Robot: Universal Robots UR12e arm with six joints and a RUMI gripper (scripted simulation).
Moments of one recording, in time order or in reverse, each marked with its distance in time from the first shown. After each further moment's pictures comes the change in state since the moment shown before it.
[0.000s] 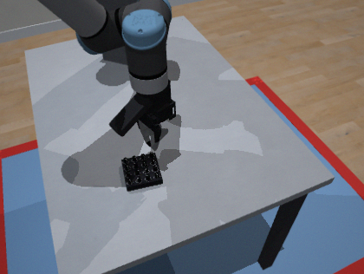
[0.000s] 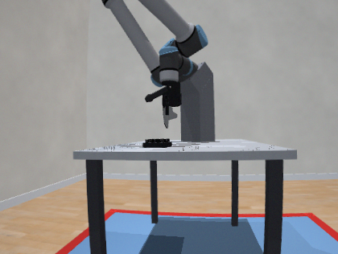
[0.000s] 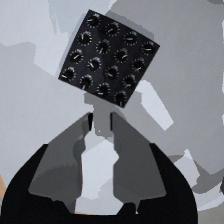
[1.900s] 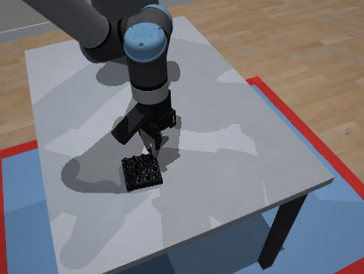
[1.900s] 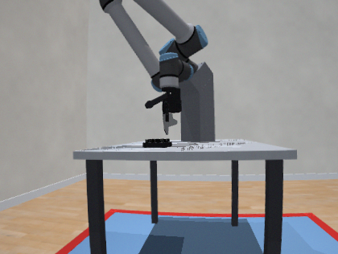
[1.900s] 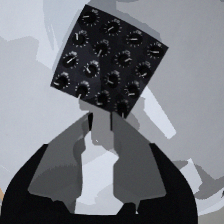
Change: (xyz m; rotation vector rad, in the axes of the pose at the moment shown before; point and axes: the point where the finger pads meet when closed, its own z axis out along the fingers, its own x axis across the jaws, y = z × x) arm 0.000 0.000 0.031 0.000 0.000 0.000
